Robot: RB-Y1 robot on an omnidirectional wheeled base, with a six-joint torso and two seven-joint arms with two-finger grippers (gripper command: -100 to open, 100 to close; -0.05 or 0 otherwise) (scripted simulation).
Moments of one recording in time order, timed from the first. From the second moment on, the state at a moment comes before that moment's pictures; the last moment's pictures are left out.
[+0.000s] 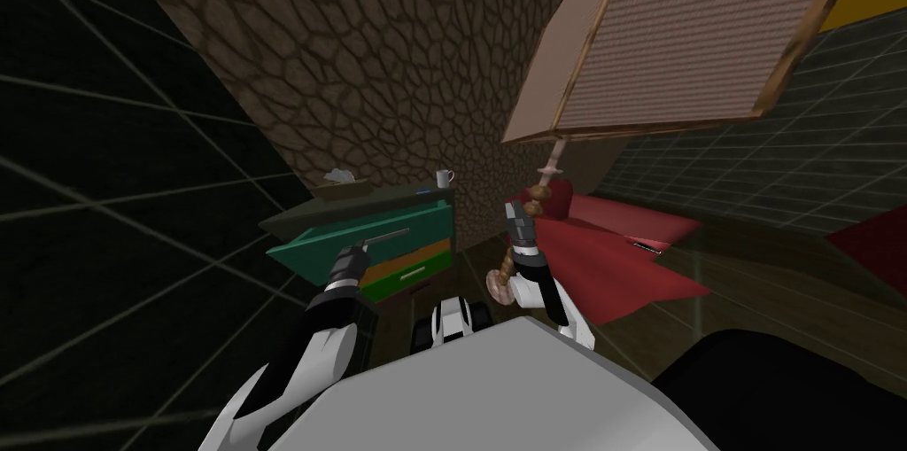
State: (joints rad) left arm 0.49 0.04 0.07 -2.39 -0.03 0.28 0.12; right arm 0.46 -0.01 -0.04 -2.26 0.08 -0.60 0.04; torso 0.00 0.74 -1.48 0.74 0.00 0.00
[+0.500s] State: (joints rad) left arm 0.51 0.05 0.07 -2.43 -0.03 0.30 0.12; right arm 0.46 -0.01 -0.04 -2.26 0.08 -0.60 0.04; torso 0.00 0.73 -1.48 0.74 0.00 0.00
